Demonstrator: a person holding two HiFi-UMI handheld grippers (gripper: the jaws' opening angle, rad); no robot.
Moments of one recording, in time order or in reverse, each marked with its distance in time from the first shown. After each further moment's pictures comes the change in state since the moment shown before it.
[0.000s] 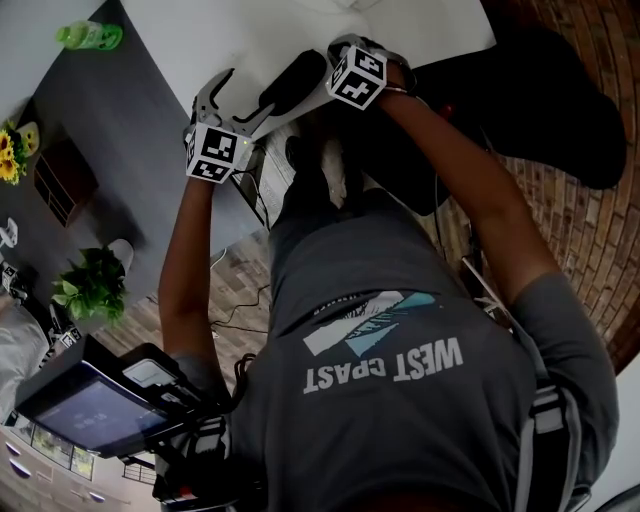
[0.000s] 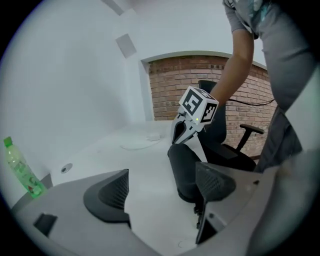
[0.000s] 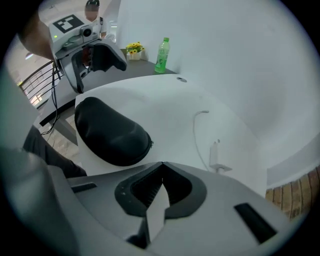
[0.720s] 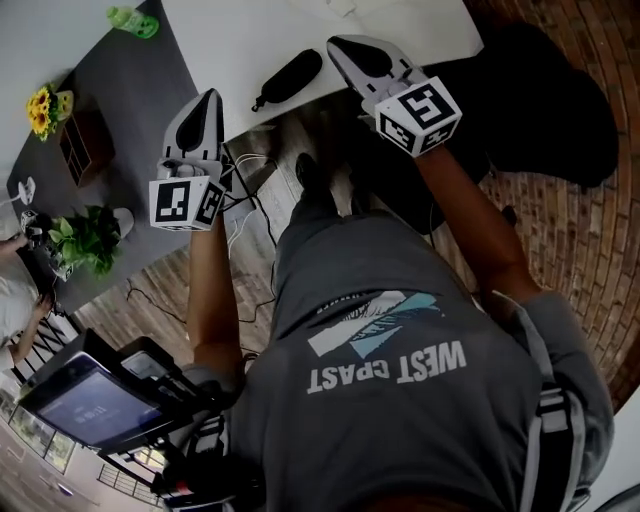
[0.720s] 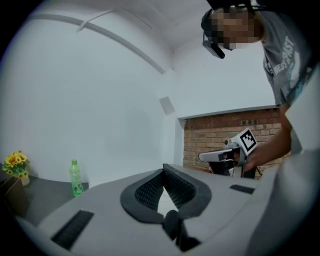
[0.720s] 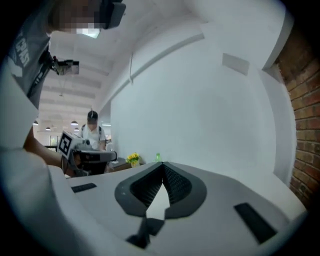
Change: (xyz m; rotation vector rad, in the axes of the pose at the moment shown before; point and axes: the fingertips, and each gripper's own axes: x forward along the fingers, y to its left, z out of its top) left arm -0.190 -0.020 0.160 -0.324 -0.485 0.421; right arm -0.291 0.001 0.092 0.472 -1.020 -0.017
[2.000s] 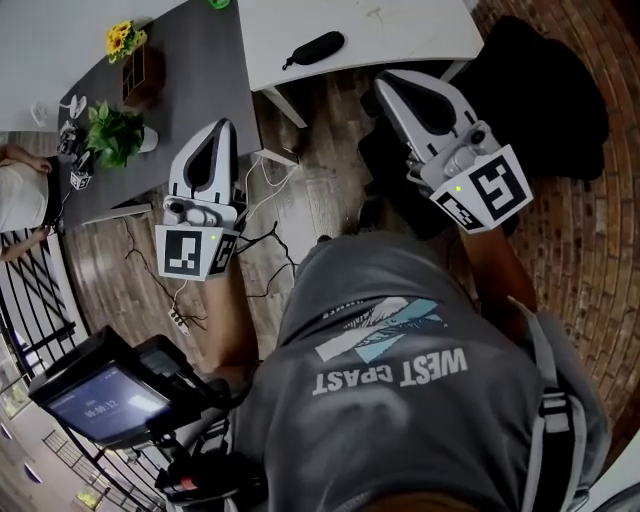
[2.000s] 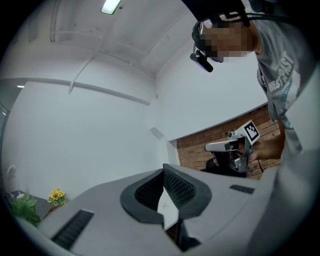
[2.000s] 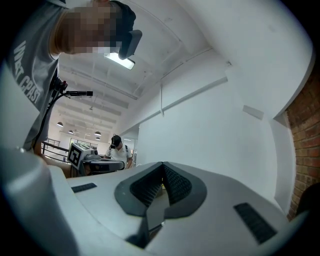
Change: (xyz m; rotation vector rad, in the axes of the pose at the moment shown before) left arm -0.219 -0.221 0.121 0.203 -0.165 0.146; right arm -0.270 0.179 0.133 -0.136 -0.272 0.191
